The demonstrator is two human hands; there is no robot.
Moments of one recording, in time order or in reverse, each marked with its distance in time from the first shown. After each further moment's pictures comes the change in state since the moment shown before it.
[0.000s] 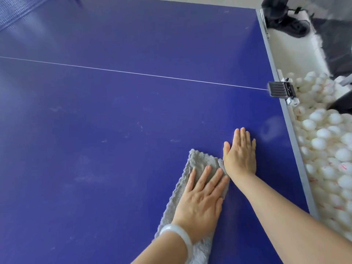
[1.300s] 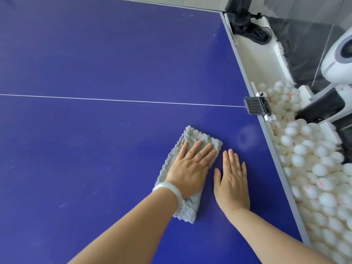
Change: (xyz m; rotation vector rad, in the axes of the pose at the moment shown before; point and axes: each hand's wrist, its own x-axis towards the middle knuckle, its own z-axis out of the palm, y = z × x) left_hand 0.186 -0.090 -0.034 0.062 -0.060 0.188; right_hand 0.024 -0.002 0.000 0.018 0.043 0.091
